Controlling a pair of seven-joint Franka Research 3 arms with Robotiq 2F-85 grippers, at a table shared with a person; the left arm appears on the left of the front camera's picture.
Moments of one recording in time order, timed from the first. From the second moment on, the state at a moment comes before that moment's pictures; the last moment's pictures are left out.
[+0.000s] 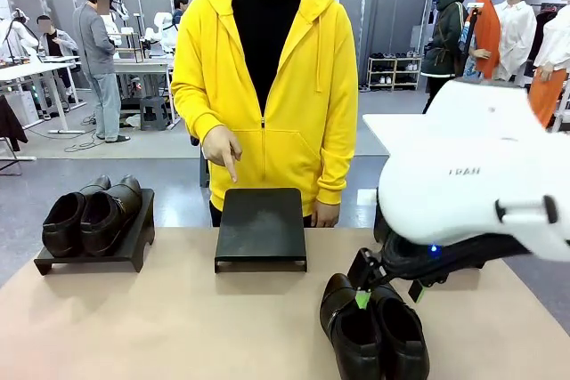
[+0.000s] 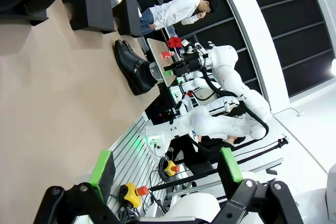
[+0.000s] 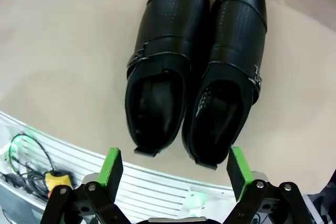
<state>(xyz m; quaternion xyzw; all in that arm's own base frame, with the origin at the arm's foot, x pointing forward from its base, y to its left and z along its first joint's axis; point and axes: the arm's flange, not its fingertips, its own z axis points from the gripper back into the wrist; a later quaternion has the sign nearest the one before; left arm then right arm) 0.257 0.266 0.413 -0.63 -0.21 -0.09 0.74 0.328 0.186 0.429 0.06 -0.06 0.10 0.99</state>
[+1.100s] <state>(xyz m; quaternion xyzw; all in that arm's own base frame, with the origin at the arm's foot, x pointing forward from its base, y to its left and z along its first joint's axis) 0.257 0.266 0.413 -0.63 -0.21 -0.09 0.74 0.349 0.204 0.347 0.01 -0.02 0.08 1.00</state>
